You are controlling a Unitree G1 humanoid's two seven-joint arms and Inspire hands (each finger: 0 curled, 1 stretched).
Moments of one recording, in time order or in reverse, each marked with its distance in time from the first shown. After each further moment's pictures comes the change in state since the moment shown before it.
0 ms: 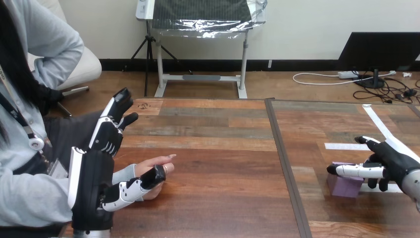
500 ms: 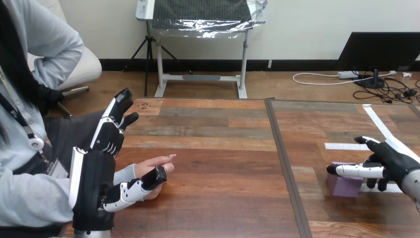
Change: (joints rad) left arm 0.001 -0.003 -0.002 0.000 -0.021 0.000 -0.029; right arm 0.000 0.000 0.000 0.000 0.000 -0.002 0.000
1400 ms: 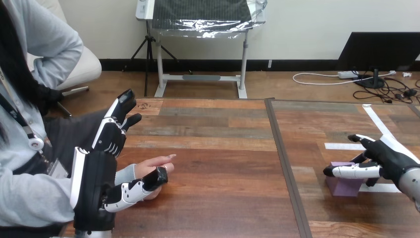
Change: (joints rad) left arm 0.000 -0.003 0.002 0.000 -0.002 0.000 -0.015; right arm 0.000 0.000 -0.001 -0.001 0.003 -0.046 0.023
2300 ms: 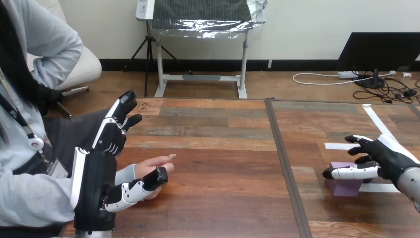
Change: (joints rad) left arm 0.000 -0.007 0.015 0.000 0.022 0.000 0.009; right arm 0.000 0.002 0.011 -0.006 -0.006 -0.004 0.002
